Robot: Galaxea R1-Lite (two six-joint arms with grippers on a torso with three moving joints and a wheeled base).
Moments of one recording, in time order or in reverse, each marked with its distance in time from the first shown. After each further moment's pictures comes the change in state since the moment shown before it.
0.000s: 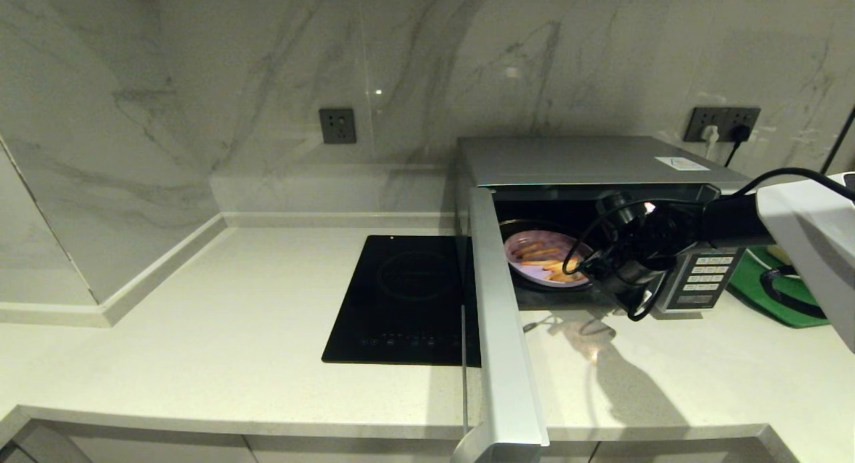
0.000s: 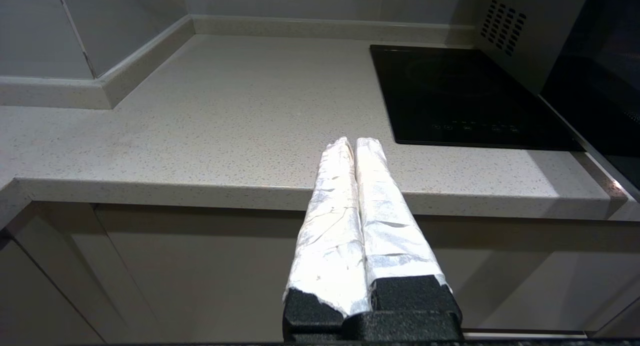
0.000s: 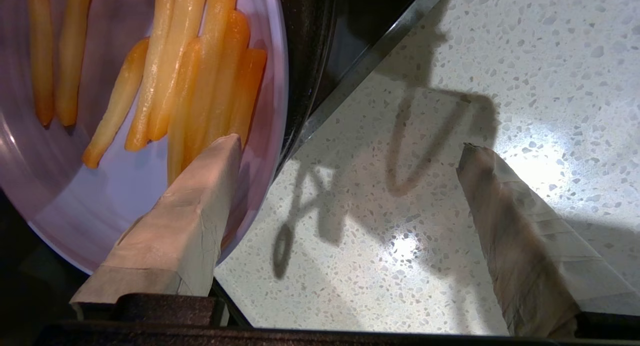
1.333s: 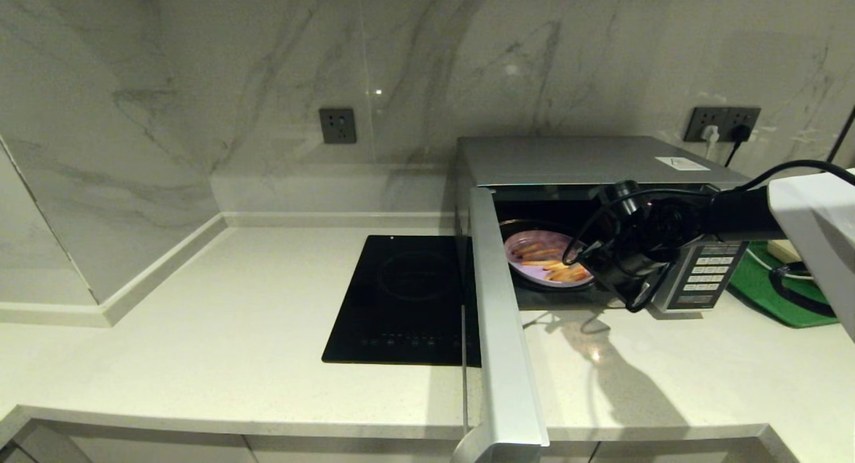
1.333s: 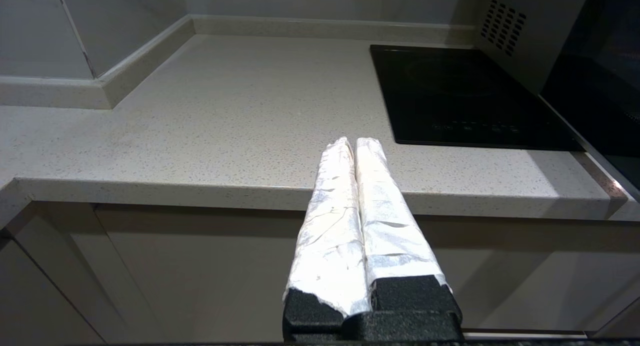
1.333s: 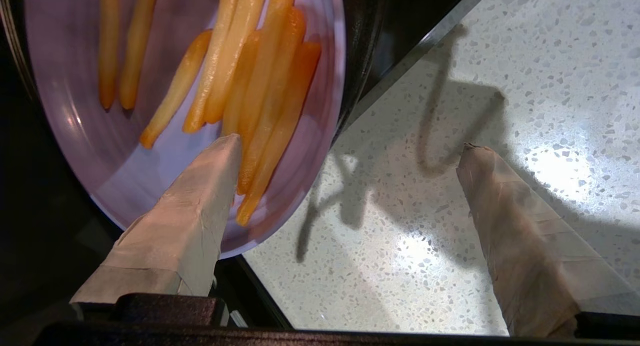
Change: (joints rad) left arm 0.000 0.000 0.000 0.000 0.000 0.000; right arm 0.005 -0.022 -0.025 0.001 0.037 -0.003
